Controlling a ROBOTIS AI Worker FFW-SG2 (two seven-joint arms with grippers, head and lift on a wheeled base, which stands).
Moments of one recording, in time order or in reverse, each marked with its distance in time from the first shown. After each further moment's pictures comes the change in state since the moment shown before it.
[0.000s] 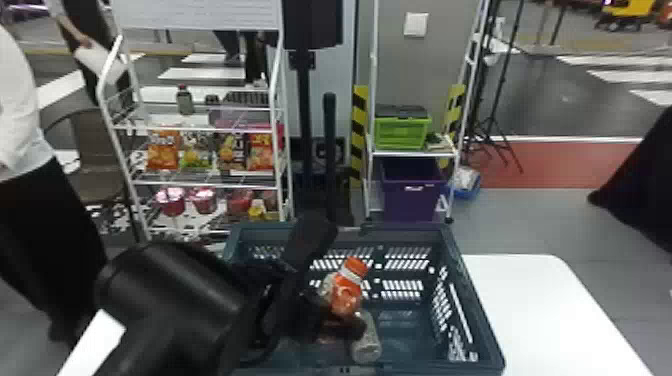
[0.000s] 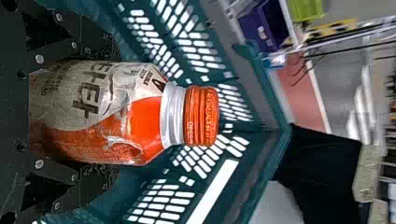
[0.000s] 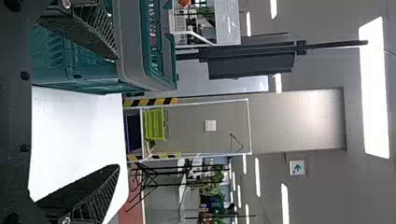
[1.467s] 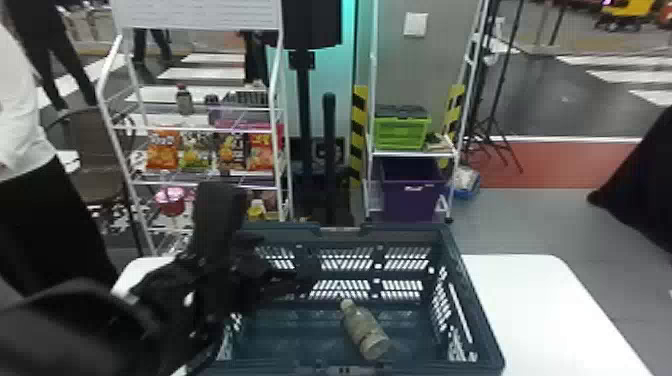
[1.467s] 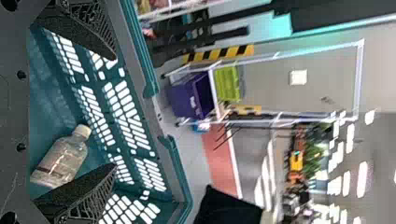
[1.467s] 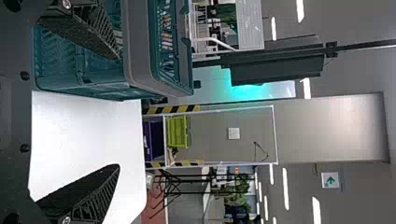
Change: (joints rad) left arm 0.330 0.011 0.310 -0.383 0.096 -0.243 0.307; right arm 0.048 0.000 -0.038 -0.222 0.005 0.305 0.022
